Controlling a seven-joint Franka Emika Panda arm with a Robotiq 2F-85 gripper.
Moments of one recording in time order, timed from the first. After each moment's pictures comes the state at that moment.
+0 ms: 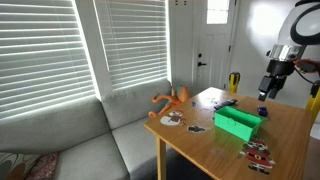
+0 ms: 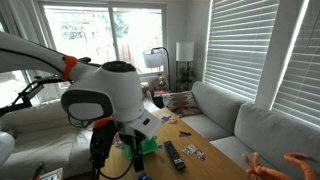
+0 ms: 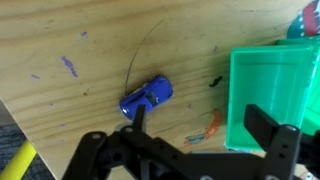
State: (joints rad) arm -0.10 -0.34 -0.27 -2.47 0.08 2.20 -0.15
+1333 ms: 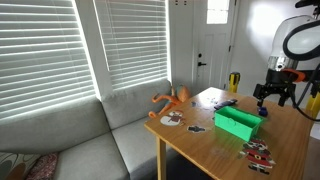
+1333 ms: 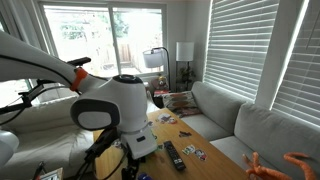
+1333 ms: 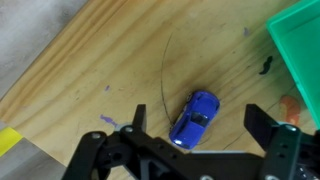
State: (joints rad) arm -0.24 -0.26 -0.15 -2.48 -0.03 2.23 0.41
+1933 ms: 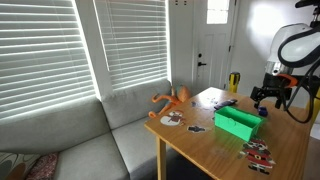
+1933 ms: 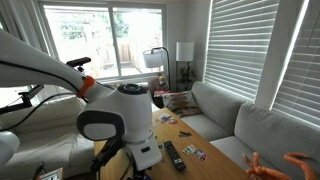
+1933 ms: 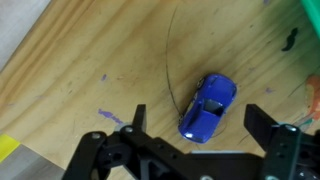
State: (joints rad) arm -0.25 -0.18 -0.17 -2.48 -0.02 2.33 0.43
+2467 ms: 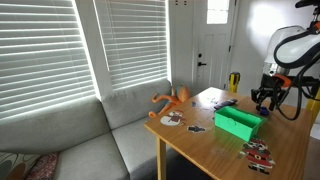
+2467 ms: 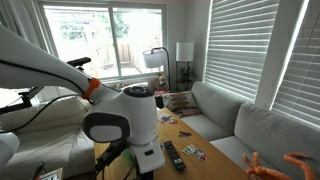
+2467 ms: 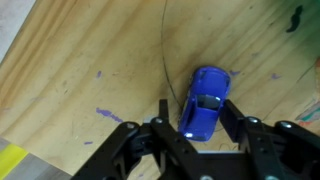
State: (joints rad) arm -0.25 -0.14 -0.17 -2.44 -0.02 2.33 0.50
